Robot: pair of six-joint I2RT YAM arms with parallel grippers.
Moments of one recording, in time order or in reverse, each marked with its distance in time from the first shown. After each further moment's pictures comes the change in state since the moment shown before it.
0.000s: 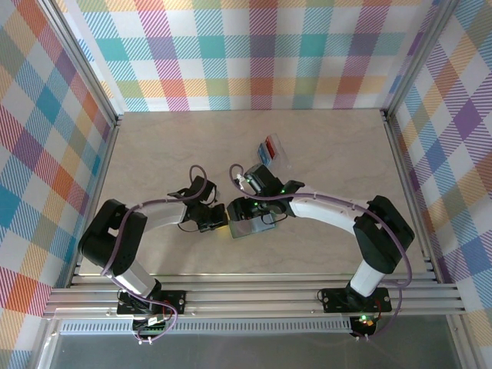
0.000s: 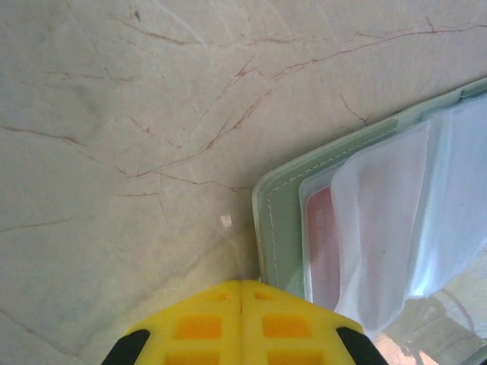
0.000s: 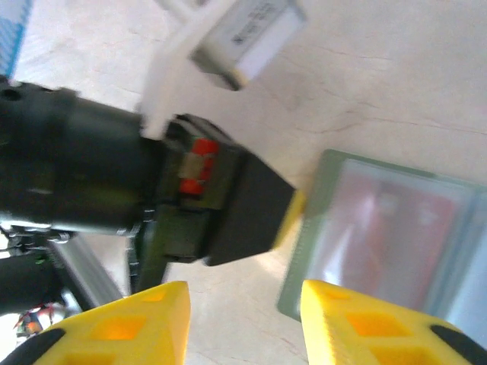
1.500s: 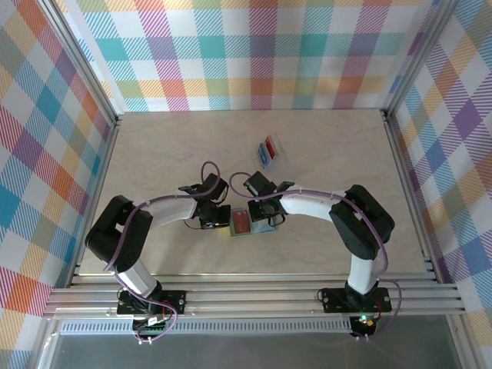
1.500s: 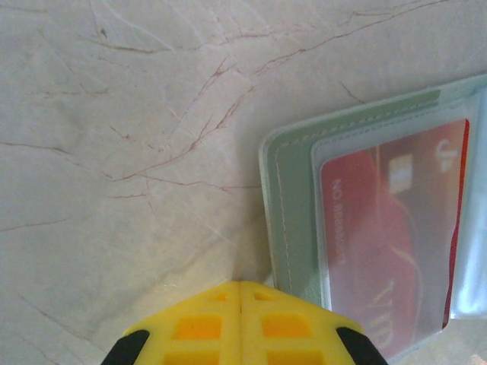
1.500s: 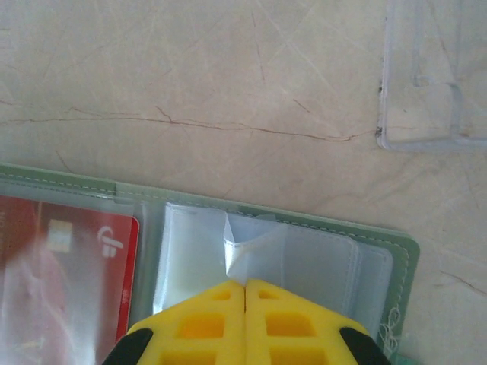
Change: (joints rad) left arm -0.093 0.060 0.134 -0.188 -0.177 0.076; right arm -0.019 0.159 0.012 -0.114 0.421 -0.019
